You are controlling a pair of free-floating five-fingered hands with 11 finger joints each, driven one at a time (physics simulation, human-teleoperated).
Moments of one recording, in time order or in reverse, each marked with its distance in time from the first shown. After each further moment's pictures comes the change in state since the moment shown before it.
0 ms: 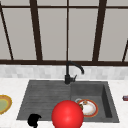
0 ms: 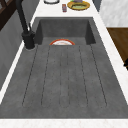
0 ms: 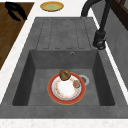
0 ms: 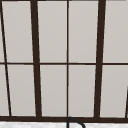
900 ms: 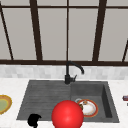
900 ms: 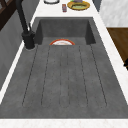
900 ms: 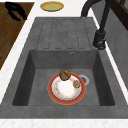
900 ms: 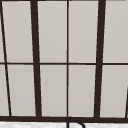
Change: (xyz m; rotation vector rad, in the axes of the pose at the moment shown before) left hand 0.000 0.000 0.000 0.000 0.000 0.000; right hand 0.103 0.022 0.055 0.071 0.026 0.108
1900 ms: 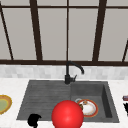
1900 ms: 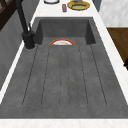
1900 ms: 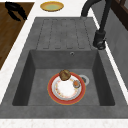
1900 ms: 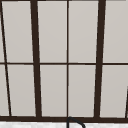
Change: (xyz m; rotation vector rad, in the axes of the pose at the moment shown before) left hand 0.000 0.000 0.000 0.000 0.000 0.000; right hand 0.022 -0.007 0.005 0.034 -0.051 -0.015
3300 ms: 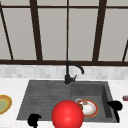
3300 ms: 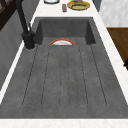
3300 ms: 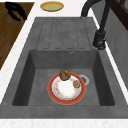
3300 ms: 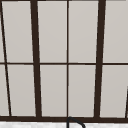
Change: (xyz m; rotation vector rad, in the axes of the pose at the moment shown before) left hand 0.000 0.000 0.000 0.000 0.000 0.000; right hand 0.091 -0.048 0.025 0.112 -0.265 0.017
